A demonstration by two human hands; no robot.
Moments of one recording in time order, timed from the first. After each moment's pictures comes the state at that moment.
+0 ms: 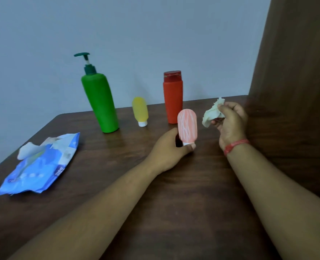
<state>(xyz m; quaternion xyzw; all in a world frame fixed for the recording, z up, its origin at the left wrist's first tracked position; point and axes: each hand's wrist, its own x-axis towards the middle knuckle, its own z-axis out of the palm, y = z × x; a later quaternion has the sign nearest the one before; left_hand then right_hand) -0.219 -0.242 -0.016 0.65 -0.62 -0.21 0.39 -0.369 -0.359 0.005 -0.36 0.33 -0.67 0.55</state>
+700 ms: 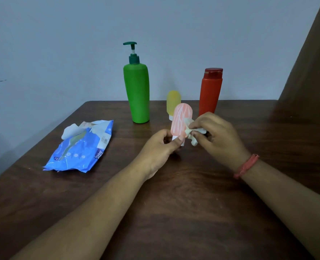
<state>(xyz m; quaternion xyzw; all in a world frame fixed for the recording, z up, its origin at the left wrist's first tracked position) -0.132 -0.169 -0.024 0.57 -0.45 -0.38 0.58 -0.307 -0.259 0.014 -0.89 0.16 -0.41 0.06</state>
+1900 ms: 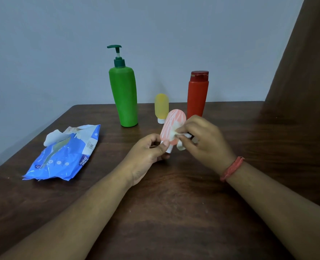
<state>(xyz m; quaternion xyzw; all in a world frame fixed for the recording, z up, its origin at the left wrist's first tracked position) -0.136 -0.163 -0.017 0.50 -0.45 -0.45 0.59 -0.311 -0.261 0.013 -0.90 0.16 -0.41 0.05</state>
